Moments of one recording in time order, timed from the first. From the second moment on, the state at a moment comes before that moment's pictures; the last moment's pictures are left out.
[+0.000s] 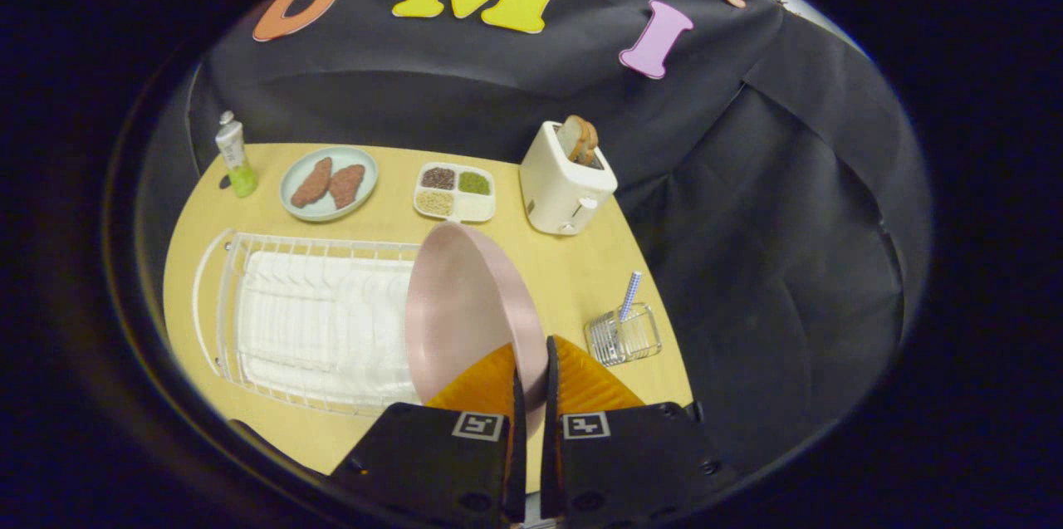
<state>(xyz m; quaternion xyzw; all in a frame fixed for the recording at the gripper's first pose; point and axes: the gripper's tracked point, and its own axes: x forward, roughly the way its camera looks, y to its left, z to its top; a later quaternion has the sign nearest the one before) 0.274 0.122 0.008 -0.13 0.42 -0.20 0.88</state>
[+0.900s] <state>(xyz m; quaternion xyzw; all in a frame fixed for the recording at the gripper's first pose) 0.120 0.086 -0.169 0.02 0.47 0.04 0.88</state>
